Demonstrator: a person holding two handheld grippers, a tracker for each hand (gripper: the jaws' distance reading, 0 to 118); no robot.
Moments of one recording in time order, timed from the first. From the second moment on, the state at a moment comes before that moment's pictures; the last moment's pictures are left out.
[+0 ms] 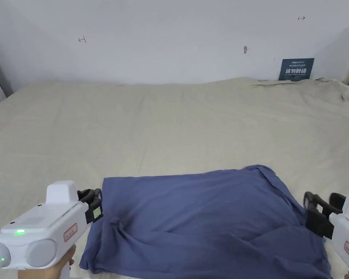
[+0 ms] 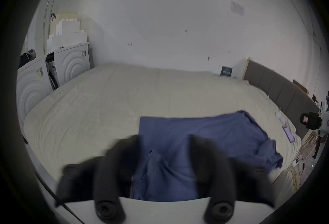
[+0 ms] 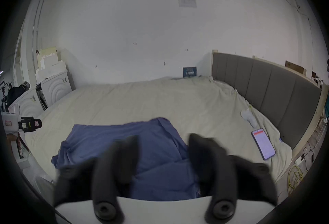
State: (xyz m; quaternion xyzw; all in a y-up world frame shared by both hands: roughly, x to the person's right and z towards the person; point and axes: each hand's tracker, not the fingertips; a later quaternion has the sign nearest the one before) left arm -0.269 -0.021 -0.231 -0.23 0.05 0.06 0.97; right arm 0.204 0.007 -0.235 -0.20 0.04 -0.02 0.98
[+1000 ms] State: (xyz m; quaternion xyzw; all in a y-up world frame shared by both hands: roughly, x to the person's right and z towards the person) left arm -0.360 -0.108 -0.506 -0.46 0.06 0.08 0.88; right arm 0.191 -0.028 -0.362 -0.25 0.04 -0.02 0.97
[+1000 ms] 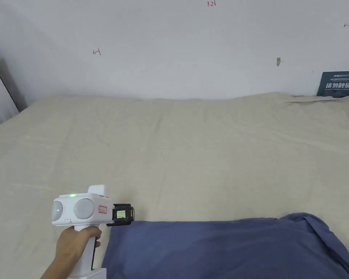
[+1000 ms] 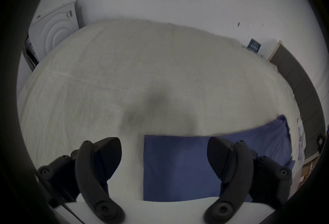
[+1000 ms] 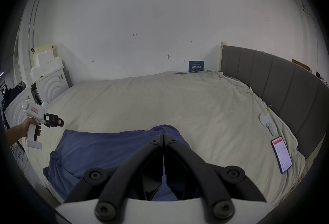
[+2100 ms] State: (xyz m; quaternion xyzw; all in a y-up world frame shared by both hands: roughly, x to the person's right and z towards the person) left arm -0.329 -0.080 -0.480 -0.42 -0.01 0.03 0.91; right arm 0.194 -0.096 -0.556 -0.42 0.06 0.00 0.90
